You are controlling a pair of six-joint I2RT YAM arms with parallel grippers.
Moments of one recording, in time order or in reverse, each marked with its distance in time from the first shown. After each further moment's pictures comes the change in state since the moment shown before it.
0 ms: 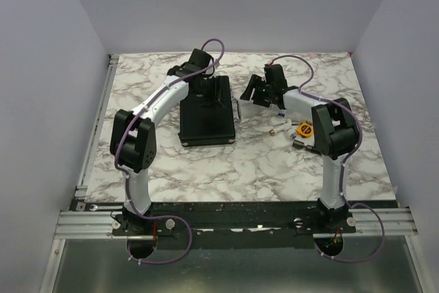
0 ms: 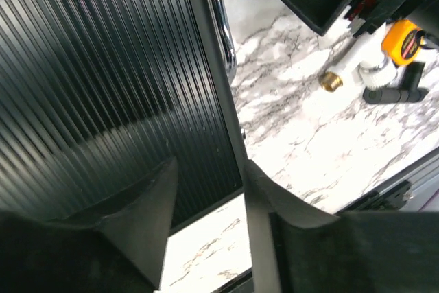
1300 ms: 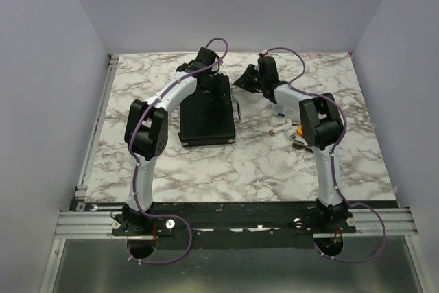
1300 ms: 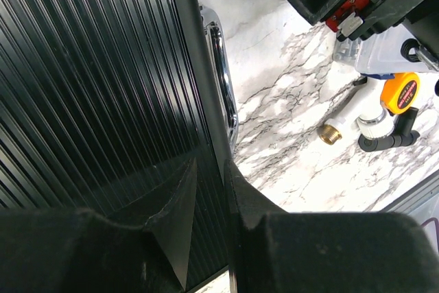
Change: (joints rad) left arm 0.005 0.167 0.129 0.050 0.009 -0.052; right arm 0.001 0.179 0.212 0.157 -0.035 0.085
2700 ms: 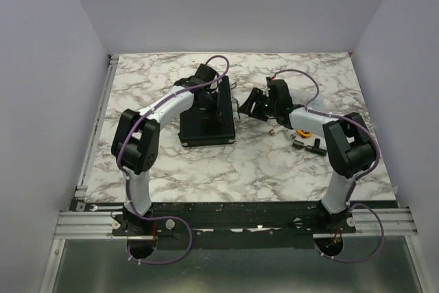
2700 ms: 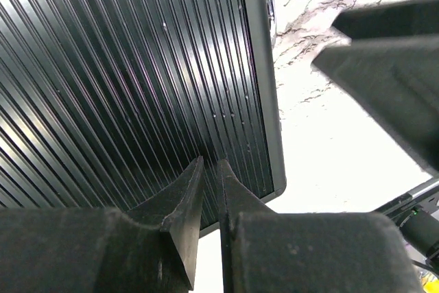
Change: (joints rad) left arm -0.055 -0.214 -0.336 0.027 -0.082 0.035; right arm 0.064 -0.489 -0.649 0.024 -0.053 0.019
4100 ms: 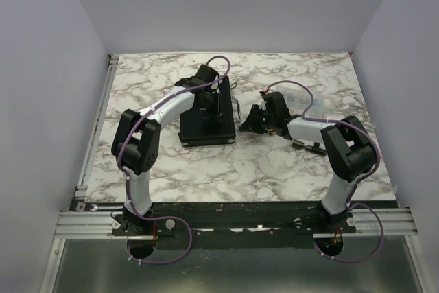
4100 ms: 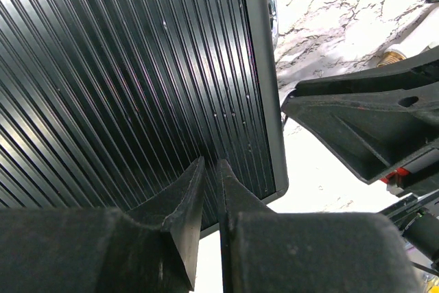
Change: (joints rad) left arm -0.005 0.001 -0.005 0.003 -0.019 0.002; right arm 0.042 -0.021 -0.085 -0.014 -0.006 -0.091
